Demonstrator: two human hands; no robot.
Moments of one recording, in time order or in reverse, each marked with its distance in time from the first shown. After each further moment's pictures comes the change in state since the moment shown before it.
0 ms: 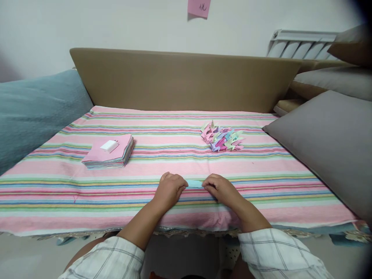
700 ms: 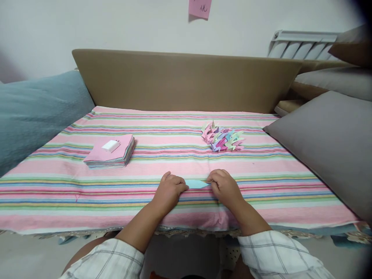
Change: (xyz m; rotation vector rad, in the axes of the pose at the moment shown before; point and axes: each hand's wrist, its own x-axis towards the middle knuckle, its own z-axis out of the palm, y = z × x) left_hand -0.010 -0.006 0.005 0.086 0.002 0.083; right_hand -0.003 -0.015 -0.003 -0.182 0.282 -0.076
